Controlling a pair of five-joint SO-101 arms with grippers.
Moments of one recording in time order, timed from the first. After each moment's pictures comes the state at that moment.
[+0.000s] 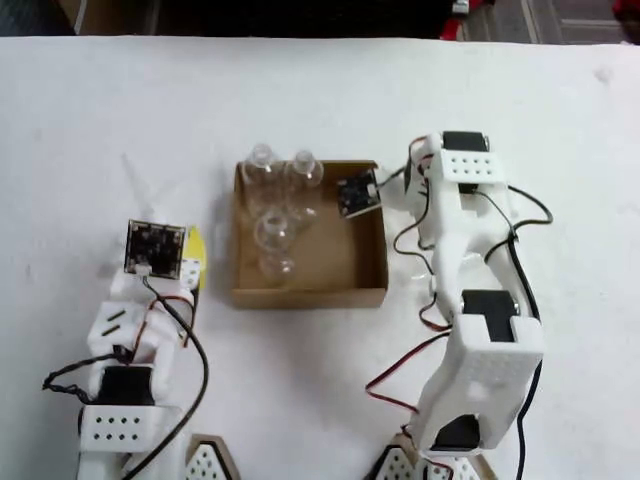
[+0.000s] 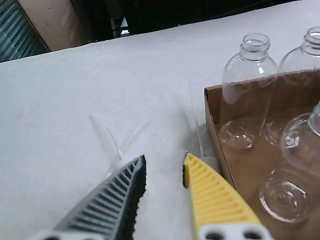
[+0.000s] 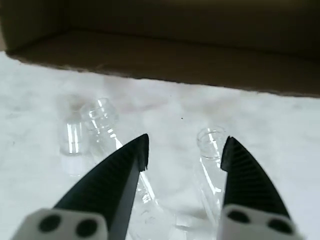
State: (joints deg) left arm -6.1 -83.3 89.9 28.7 -7.0; right arm -2.1 20.1 -6.7 82.0 101.1
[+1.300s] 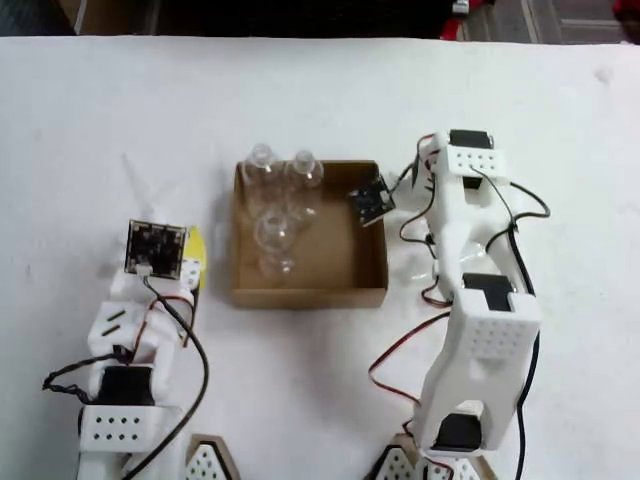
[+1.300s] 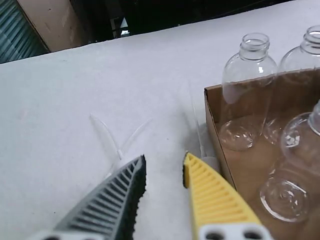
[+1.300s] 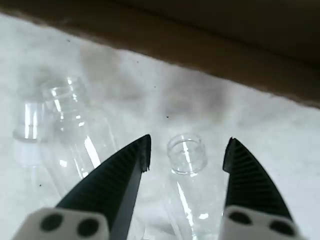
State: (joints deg) left arm -6.1 -83.3 89.9 28.7 -7.3; right arm 0.4 30.4 -13.9 79.0 113.5
